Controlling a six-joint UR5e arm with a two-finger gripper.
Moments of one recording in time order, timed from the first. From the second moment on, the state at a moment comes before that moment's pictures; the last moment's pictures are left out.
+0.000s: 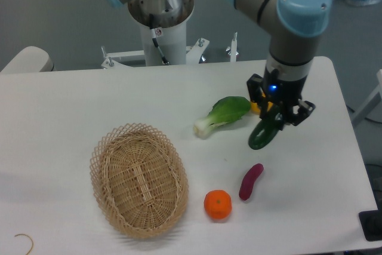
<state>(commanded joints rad) 2.53 -1.88 -1.38 -1.36 1.54 1.20</state>
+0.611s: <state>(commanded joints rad) 2.30 -1.93 -1.41 -1.35 1.54 0.77</state>
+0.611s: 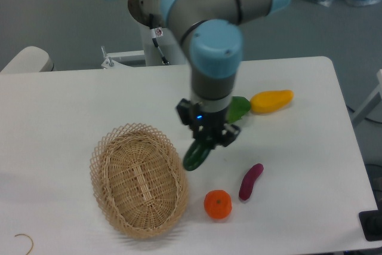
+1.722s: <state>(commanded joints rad) 2.14 -2.03 -1.52 -1.06 1.55 0.54</state>
